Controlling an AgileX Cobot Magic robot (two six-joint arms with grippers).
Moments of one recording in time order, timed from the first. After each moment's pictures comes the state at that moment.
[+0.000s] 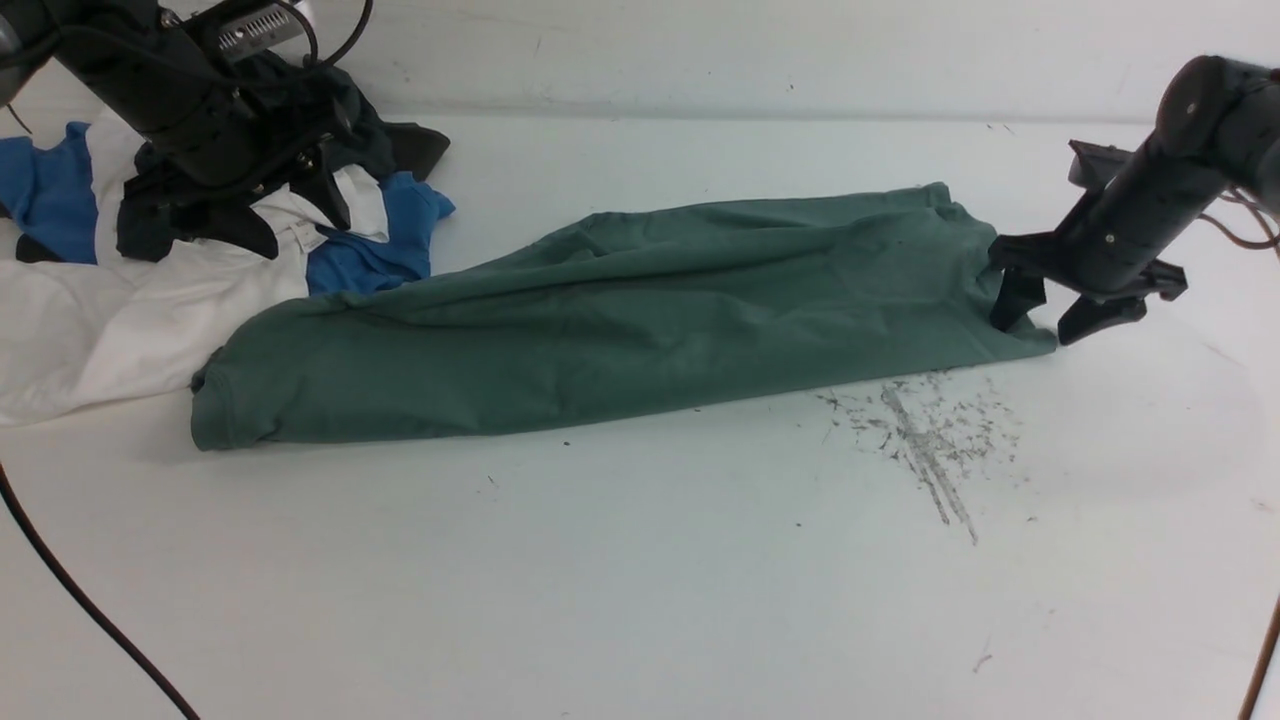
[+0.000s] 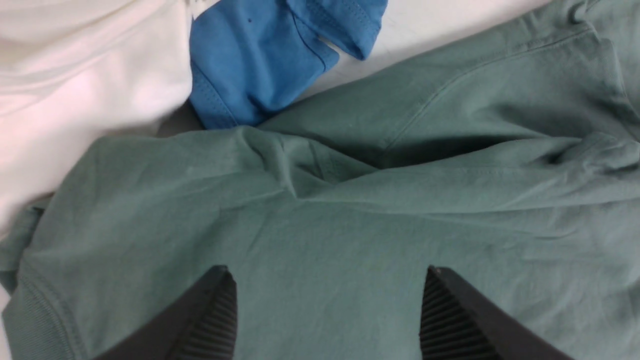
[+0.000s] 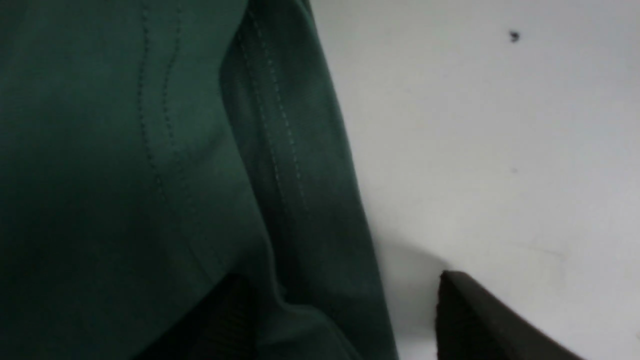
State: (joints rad) right arm -0.06 2.49 -2.24 0.24 1.23 -0.07; left arm 0.07 2.20 -2.13 -0.32 1.23 -0.14
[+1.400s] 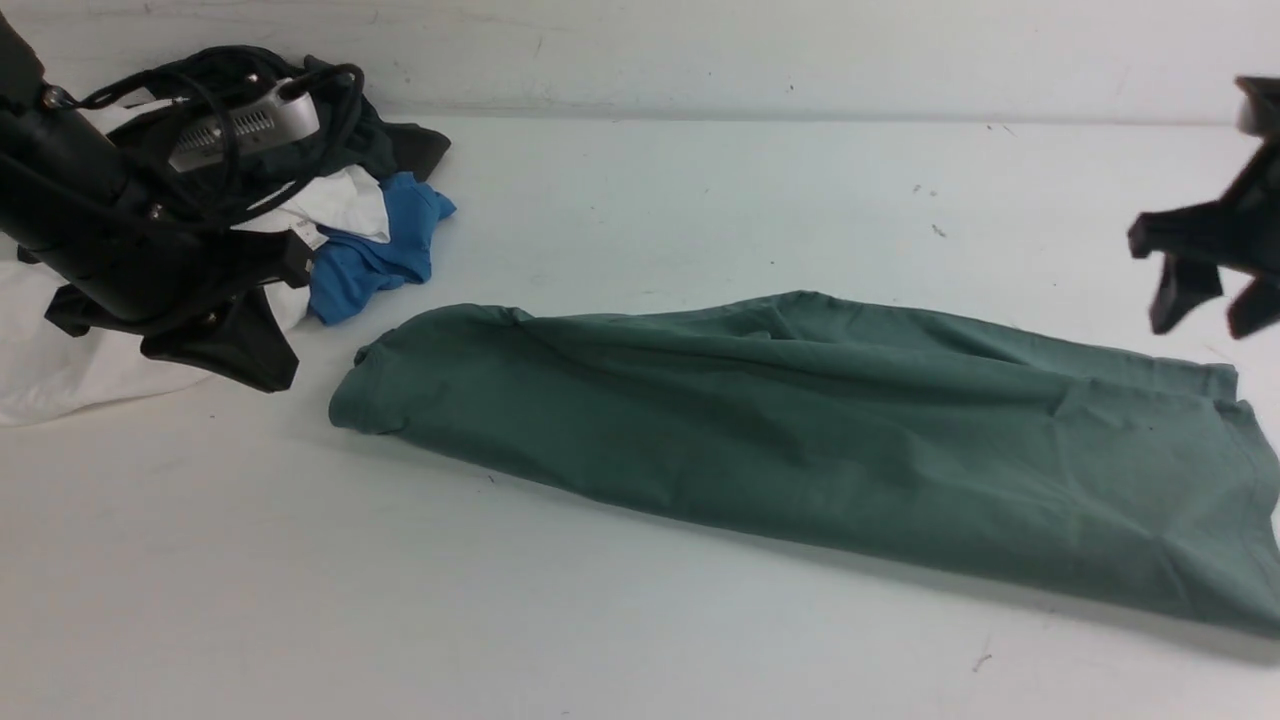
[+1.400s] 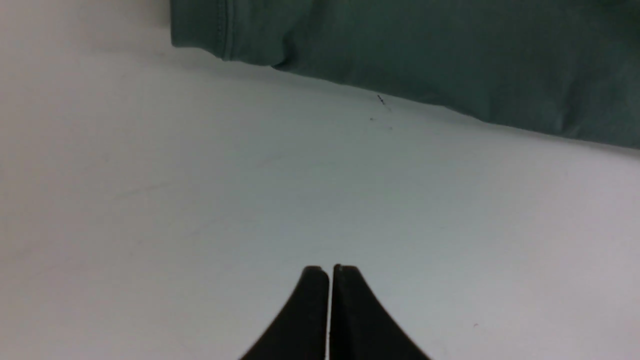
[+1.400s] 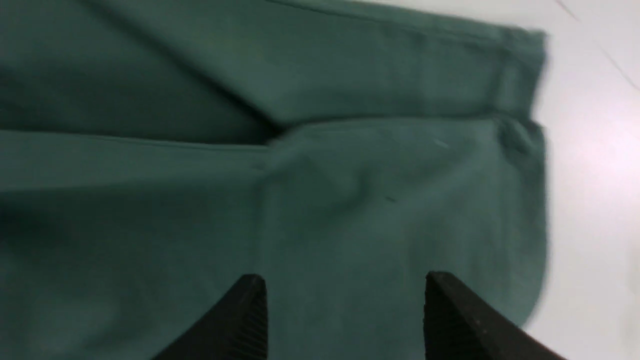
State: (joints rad) right arm -0.04 1.90 -1.68 0.08 1.22 -0.05; left arm 0.06 1.71 -1.43 -0.42 1.22 0.22
